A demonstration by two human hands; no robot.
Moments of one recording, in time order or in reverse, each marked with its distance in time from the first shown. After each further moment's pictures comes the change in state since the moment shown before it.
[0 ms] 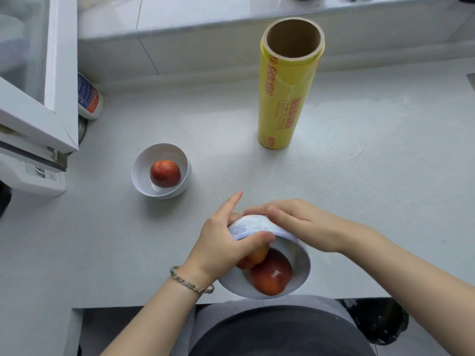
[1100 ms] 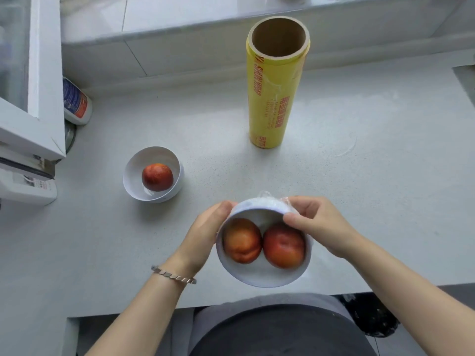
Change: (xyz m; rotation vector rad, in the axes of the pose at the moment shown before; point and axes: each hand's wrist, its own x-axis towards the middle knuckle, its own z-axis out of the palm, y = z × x) left_hand 0.014 -0.009 -0.009 -0.341 -0.148 -0.050; right_hand -0.015 0.038 0.009 0.620 0.394 0.018
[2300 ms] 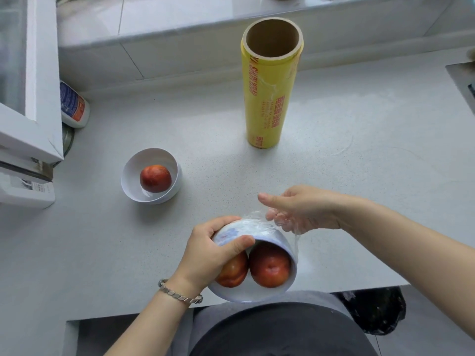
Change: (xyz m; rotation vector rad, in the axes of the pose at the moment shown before) left_hand -0.019 -0.005 0.012 0.203 0.144 0.094; right_hand 0.027 -0.048 0.007 -0.250 -0.229 0.615
